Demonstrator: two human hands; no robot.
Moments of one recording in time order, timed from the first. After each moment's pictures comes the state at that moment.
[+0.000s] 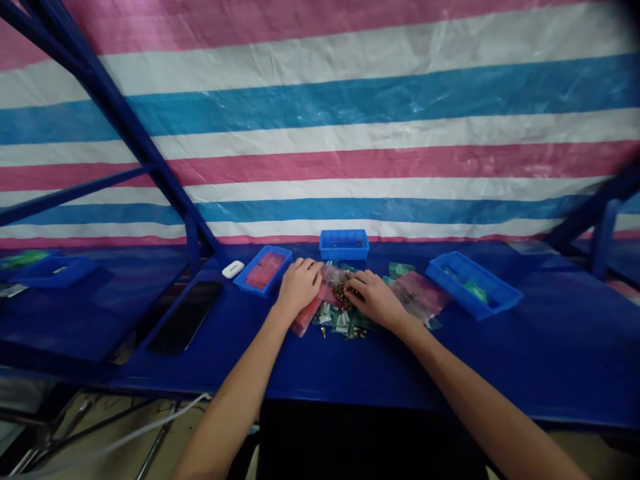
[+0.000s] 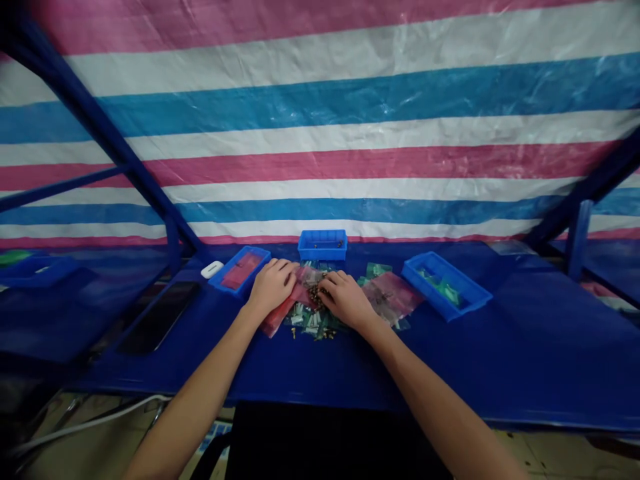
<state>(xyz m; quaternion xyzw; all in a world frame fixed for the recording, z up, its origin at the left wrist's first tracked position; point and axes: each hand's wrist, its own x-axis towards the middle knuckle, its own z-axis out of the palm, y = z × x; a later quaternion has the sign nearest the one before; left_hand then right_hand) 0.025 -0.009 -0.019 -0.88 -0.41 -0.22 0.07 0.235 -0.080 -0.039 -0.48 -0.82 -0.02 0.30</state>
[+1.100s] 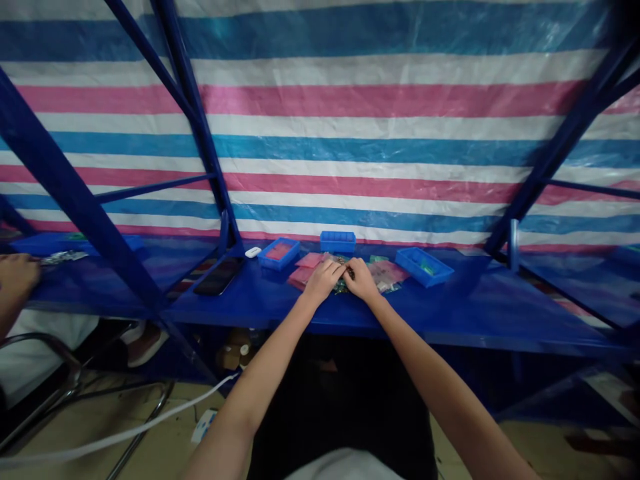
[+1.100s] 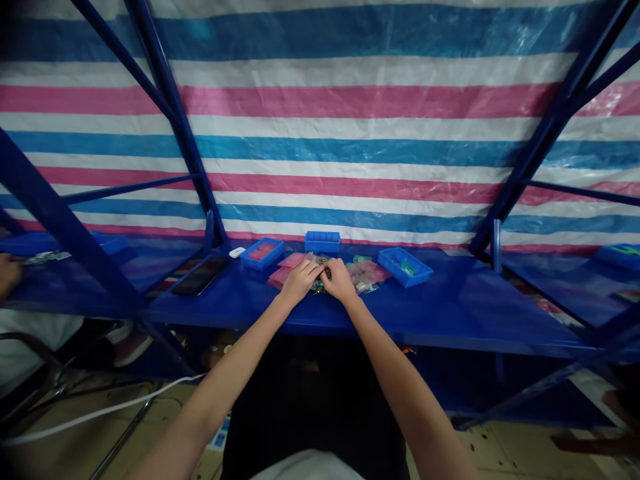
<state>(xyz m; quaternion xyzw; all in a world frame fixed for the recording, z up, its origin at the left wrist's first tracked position) 0.051 -0.089 -0.050 -0.90 -0.23 -0.33 0.18 0.220 -0.122 -0.054 -0.49 -0.75 -0.08 0.43</state>
